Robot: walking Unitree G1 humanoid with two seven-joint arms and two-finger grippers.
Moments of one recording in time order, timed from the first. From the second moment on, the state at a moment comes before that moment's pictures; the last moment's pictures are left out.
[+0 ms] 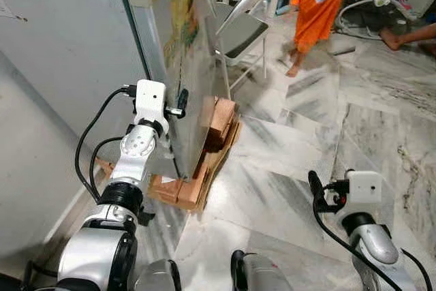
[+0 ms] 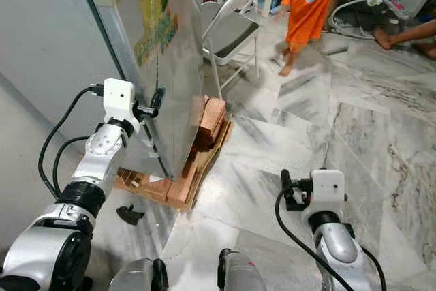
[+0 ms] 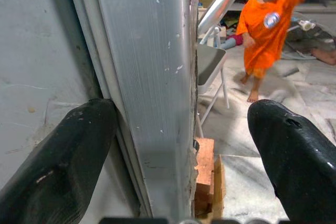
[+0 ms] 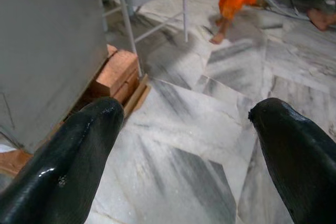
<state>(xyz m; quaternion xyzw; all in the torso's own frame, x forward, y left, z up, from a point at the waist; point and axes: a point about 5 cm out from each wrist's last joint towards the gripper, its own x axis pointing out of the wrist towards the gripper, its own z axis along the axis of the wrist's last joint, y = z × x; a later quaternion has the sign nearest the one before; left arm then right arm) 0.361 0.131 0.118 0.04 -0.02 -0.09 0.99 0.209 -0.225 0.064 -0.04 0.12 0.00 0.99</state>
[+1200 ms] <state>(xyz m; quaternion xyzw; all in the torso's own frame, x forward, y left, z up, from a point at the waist) 0.320 0.050 0.170 0.03 -0.12 -0.35 0.93 0.212 -0.213 0.055 -0.03 0.14 0.04 0.99</state>
